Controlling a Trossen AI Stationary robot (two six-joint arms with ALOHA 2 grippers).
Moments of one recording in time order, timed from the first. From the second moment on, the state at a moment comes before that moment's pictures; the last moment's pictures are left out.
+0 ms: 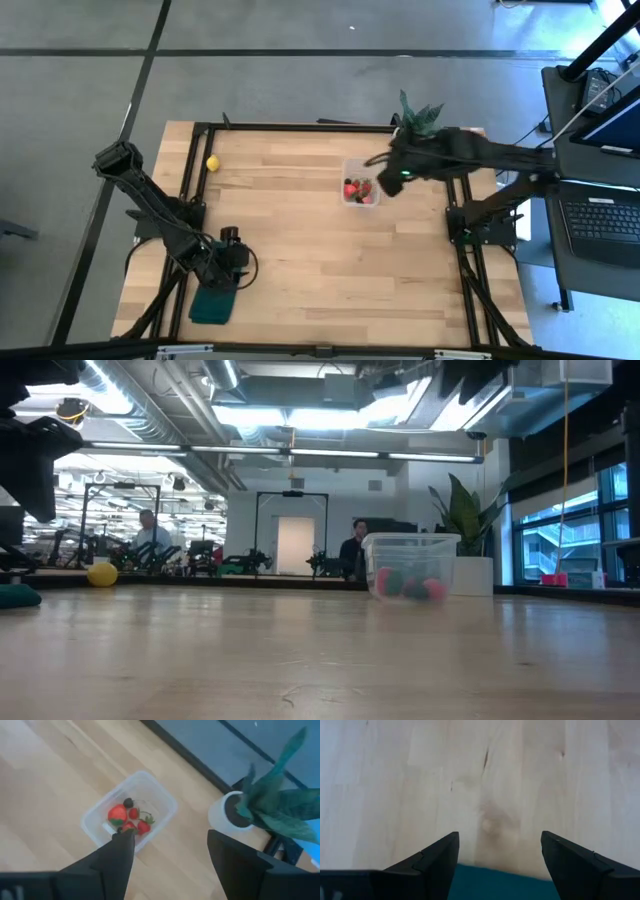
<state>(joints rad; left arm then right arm) -0.81 1.29 0.72 -0.66 -0.45 -0.83 0.01 1.44 1.68 -1.44 0.54 0.72</state>
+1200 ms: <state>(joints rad) -0.31 1.11 0.73 -0.83 -0.31 -0.83 0.18 0.56 0.38 -0.09 0.50 0.46</state>
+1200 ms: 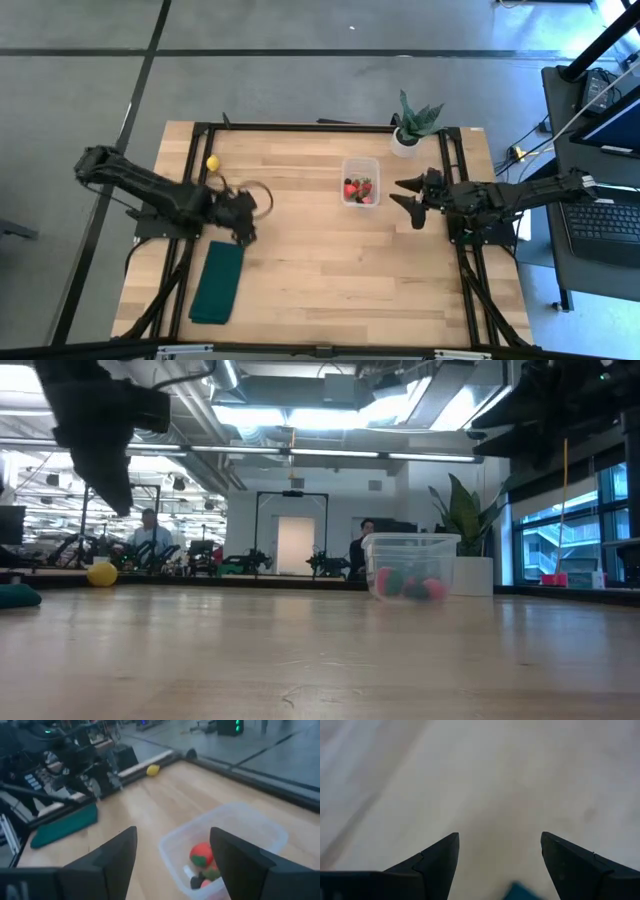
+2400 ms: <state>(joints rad) 0.52 1.01 0.97 -1.15 -0.33 -0.67 0.09 0.52 0.40 -0.04 0.50 0.36</state>
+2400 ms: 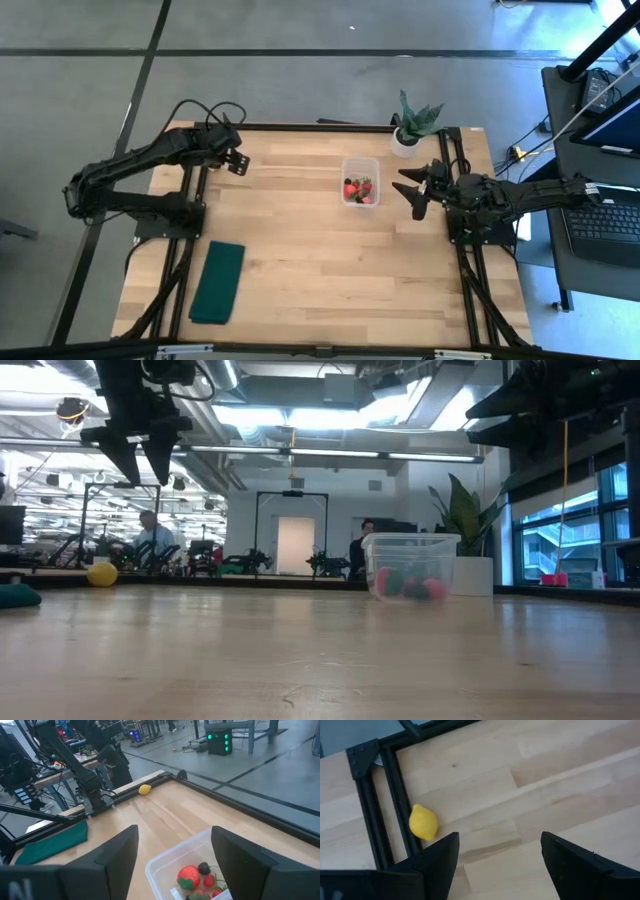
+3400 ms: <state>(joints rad) 0.54 1.07 0.97 -1.13 -0.39 -0.88 0.09 0.52 0.40 -0.04 0.50 0.34</state>
